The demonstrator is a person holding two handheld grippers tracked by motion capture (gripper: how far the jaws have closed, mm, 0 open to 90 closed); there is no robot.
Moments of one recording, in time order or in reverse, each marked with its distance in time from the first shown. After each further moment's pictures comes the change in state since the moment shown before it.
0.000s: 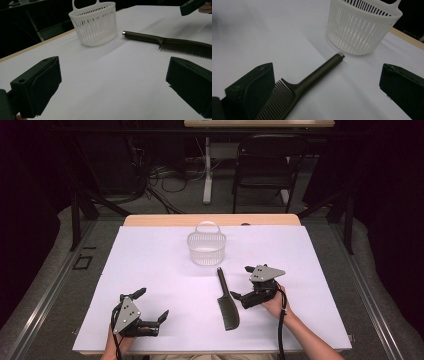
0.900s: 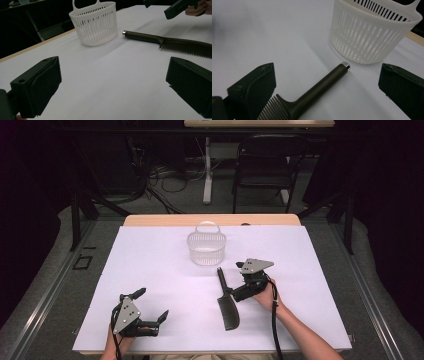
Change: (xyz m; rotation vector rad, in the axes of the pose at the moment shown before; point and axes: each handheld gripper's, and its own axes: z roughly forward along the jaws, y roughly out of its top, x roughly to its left) left arm 0.001 0.000 0.000 0.003 0.002 0.003; right arm -0.008 0.012 0.030 0.015 0.051 0.012
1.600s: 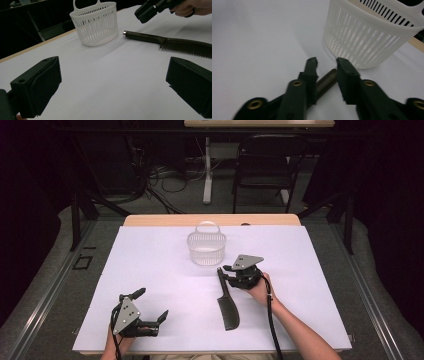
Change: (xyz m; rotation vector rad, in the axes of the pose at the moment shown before) left arm 0.000 0.000 0.000 0.000 0.004 0.001; right arm -0.005 0.009 0.024 0.055 -0.036 -0.056
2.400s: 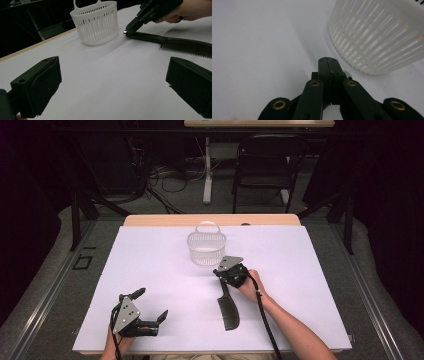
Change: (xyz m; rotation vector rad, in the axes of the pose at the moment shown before) left arm 0.001 -0.001 0.000 0.002 0.001 -0.006; right arm 0.007 0.006 0.041 0.129 -0.027 -0.119
